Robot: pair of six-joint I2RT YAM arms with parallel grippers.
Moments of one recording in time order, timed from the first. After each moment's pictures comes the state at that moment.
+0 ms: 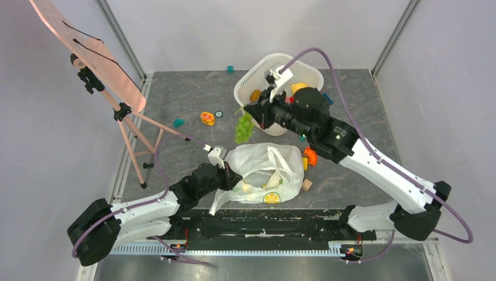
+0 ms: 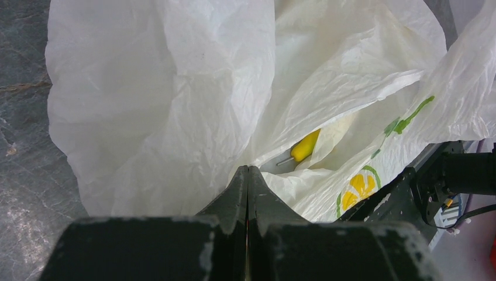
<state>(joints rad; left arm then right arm) -0.87 0.96 0.22 0.29 -0.08 -0.69 0.93 1.26 1.43 -0.27 0.04 0.19</state>
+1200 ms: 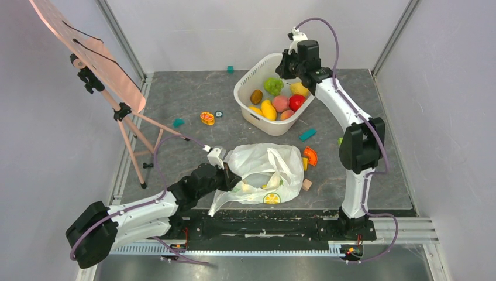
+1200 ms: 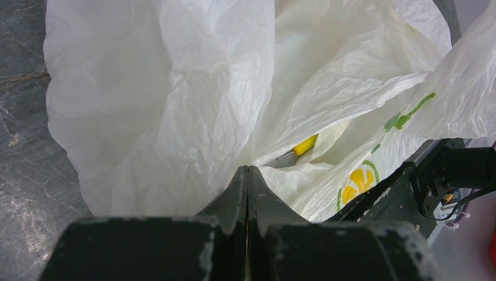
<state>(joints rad) -0.87 0.93 0.22 0.23 -0.07 -0.69 0.32 2.00 1.90 -0.29 -0.15 0.23</state>
